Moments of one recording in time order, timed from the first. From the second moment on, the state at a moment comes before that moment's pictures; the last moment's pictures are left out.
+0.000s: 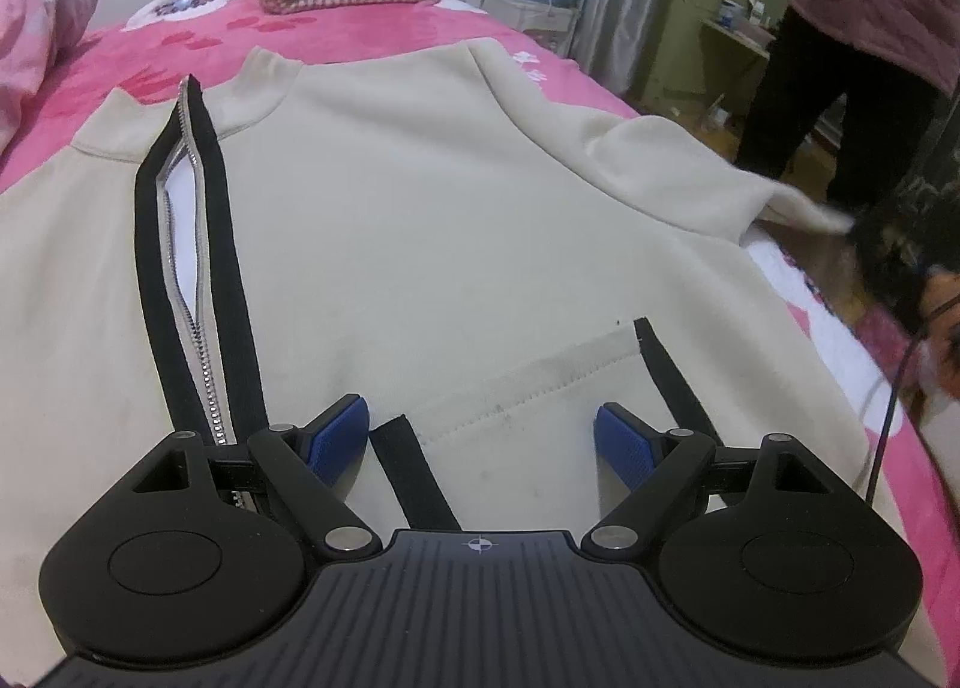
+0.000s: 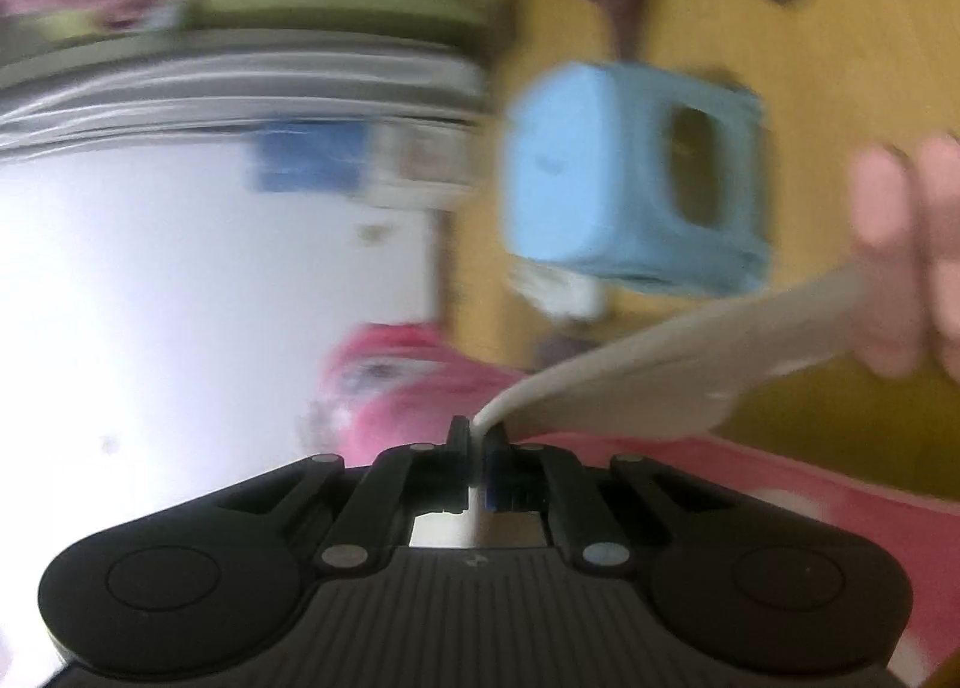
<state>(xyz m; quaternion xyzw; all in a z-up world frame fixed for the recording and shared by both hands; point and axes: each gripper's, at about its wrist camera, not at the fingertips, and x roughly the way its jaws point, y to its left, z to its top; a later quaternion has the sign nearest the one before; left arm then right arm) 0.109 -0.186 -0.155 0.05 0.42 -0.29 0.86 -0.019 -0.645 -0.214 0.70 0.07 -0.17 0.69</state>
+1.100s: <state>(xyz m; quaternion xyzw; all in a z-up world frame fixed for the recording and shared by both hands) 0.120 -0.009 -0.038 -0.06 0.38 -0.23 0.89 0.045 -0.271 -0.088 0.09 0.46 0.11 0.88</state>
